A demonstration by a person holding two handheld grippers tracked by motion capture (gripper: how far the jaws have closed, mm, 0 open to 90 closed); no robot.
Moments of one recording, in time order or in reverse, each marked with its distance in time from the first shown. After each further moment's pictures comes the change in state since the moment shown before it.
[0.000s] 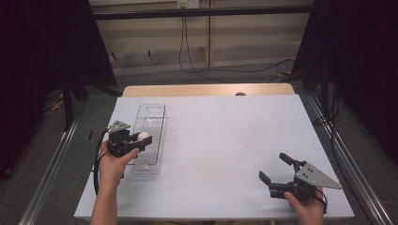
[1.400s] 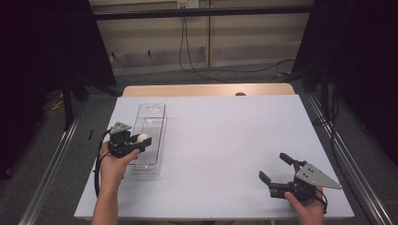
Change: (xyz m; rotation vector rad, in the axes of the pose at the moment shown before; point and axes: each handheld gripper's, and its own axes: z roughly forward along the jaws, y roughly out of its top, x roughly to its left) left arm 0.004 -0.006 0.007 0.032 0.031 0.001; right arm 0.000 0.000 0.000 0.003 0.004 -0.004
